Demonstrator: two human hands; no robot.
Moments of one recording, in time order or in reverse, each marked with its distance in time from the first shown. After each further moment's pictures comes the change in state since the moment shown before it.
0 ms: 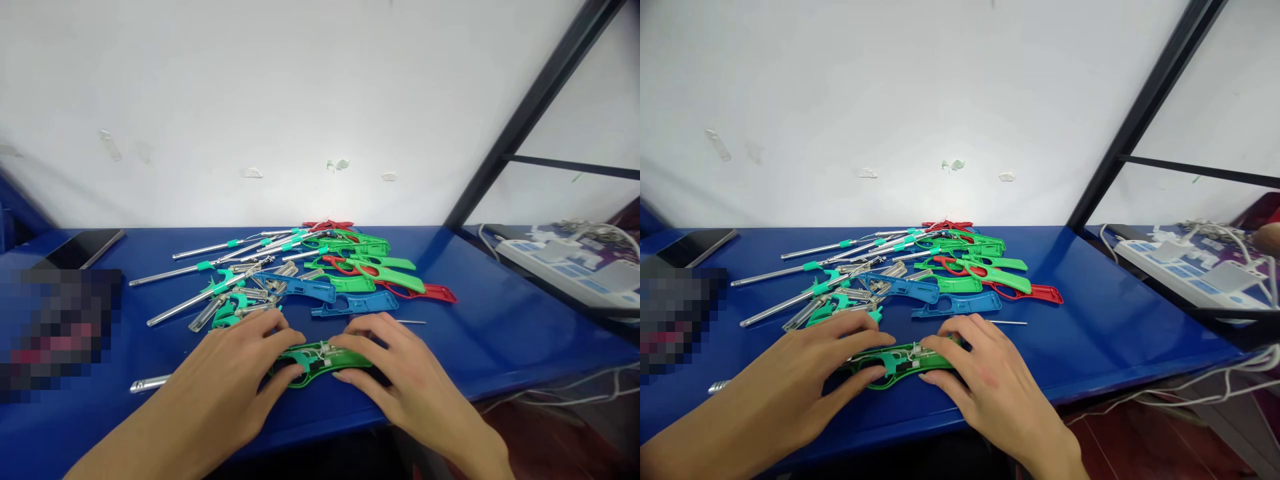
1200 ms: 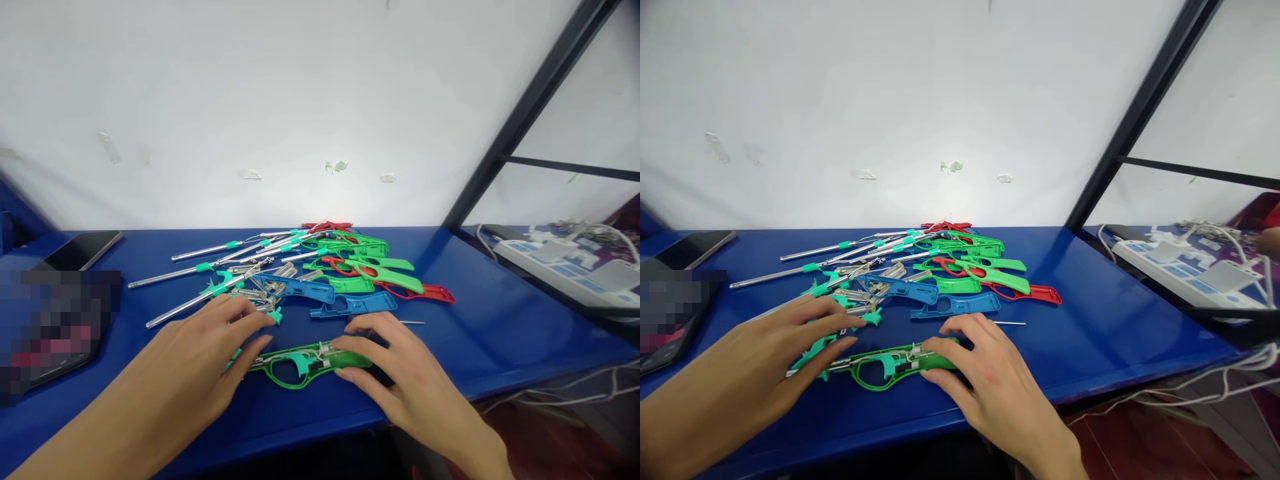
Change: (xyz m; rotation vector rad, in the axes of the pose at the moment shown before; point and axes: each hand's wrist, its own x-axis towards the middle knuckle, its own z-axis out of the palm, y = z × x) left_hand -0.006 -0.018 -0.025 0.273 0.191 0.030; right_hand -0.001 0.001 -0.002 0.049 0.019 0.037
